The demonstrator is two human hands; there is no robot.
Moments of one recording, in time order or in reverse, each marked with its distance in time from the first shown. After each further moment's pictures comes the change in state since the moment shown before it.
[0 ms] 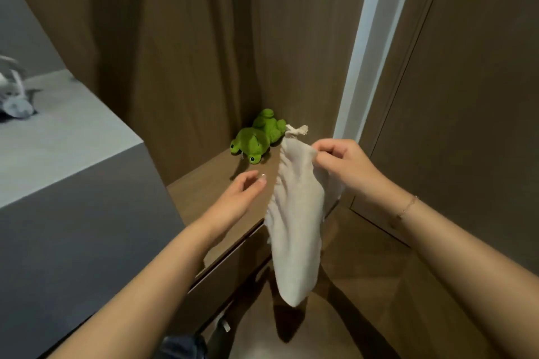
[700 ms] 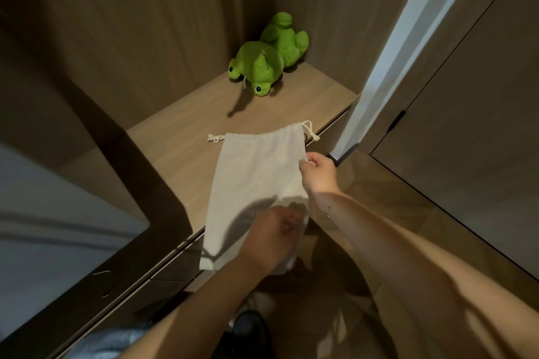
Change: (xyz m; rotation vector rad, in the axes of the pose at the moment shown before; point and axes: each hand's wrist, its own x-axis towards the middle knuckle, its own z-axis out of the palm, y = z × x) left_hand 0.067 -0.185 0.093 0.371 -0.050 -0.033; right_hand 0.076 0.286 0.135 0.099 0.274 0.677
